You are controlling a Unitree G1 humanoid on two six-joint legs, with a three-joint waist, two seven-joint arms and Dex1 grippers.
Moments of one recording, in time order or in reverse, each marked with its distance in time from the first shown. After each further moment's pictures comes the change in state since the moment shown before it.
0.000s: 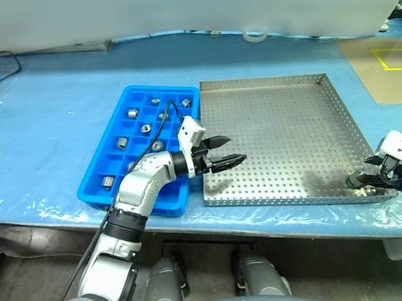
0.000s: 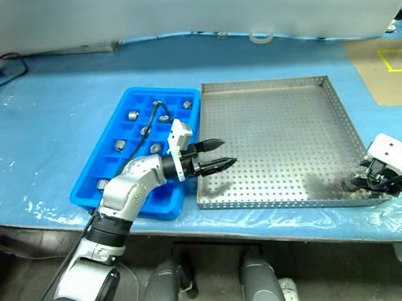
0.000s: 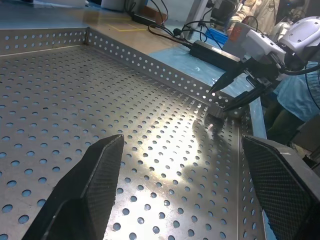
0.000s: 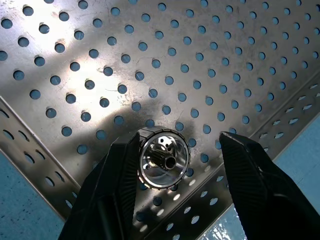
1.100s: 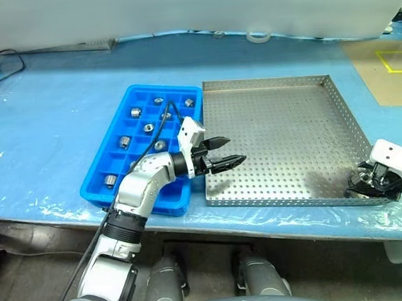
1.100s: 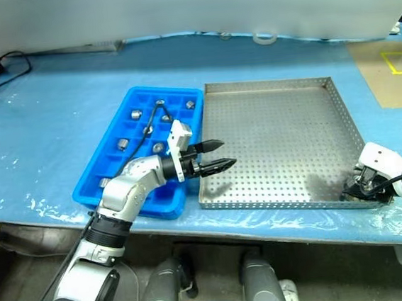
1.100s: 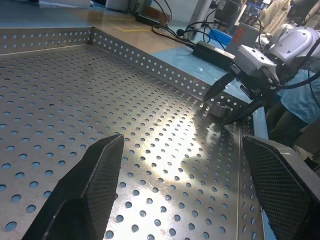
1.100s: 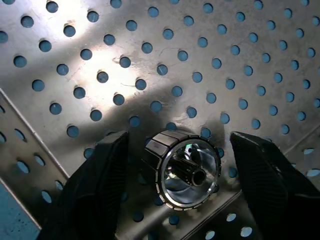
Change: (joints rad) left arm 0.007 0.002 0.001 -0.012 0.000 0.012 0.009; right arm -0.064 0.025 0.105 0.113 -0.042 -0.042 0.039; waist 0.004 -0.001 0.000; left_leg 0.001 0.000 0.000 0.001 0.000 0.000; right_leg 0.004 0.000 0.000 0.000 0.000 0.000
